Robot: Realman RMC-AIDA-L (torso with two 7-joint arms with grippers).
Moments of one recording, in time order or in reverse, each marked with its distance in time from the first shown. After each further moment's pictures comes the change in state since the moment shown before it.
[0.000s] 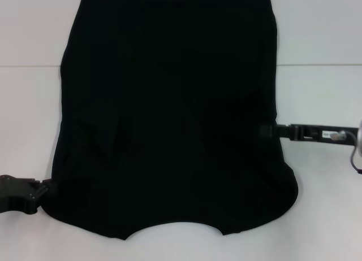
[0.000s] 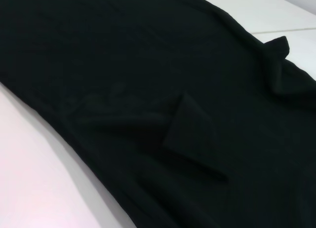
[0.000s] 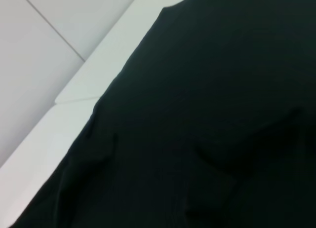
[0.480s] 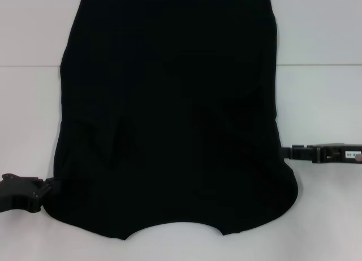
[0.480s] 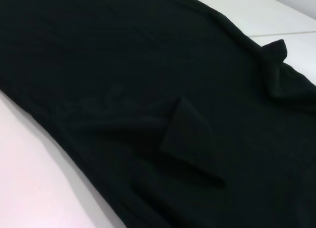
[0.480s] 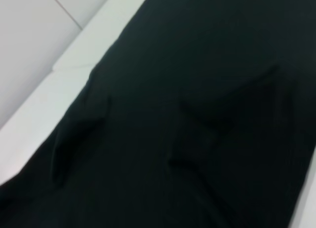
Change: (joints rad) left arm -0.008 0.000 0.000 -0.017 -0.008 -0.006 0.005; right arm -0.048 -0.055 -0.007 0.006 -0.055 -0.094 -0.025
